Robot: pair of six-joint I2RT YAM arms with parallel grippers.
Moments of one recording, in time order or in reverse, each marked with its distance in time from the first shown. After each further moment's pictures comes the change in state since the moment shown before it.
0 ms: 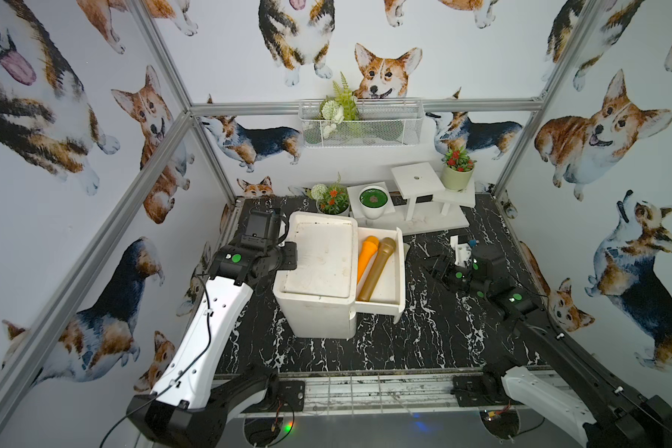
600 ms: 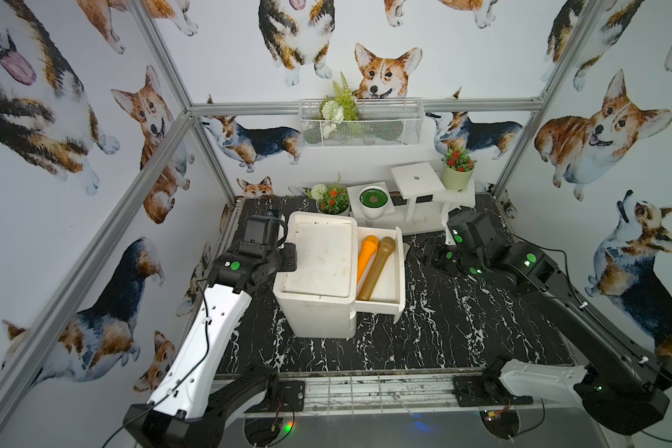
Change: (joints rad) left arm 0.000 -0.048 -0.064 0.076 -0.005 -0.005; right arm 0.336 0.303 0.739 -0.732 0.405 -0.035
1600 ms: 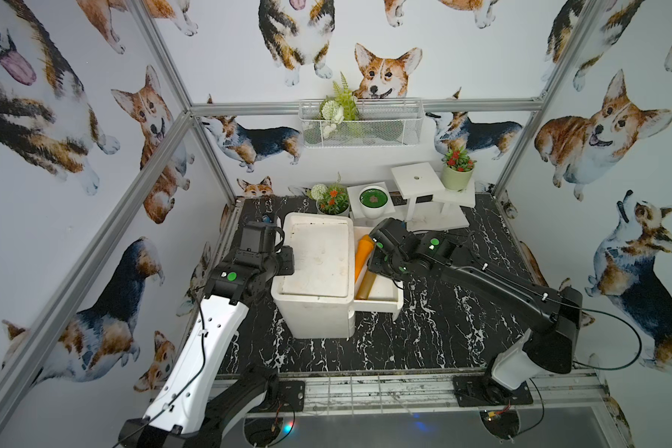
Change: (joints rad) left arm 0.003 -0.074 -0.061 0.043 -0.029 -0.004; right arm 0.208 0.410 0.135 0.060 0.109 0.219
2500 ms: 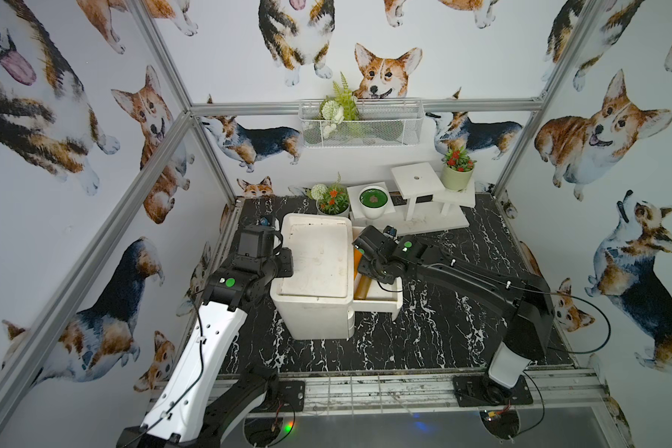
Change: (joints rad) left arm 0.000 -0.033 -0.039 0.032 -0.010 0.000; right arm 0.018 0.131 -0.007 0.072 0.070 0.075
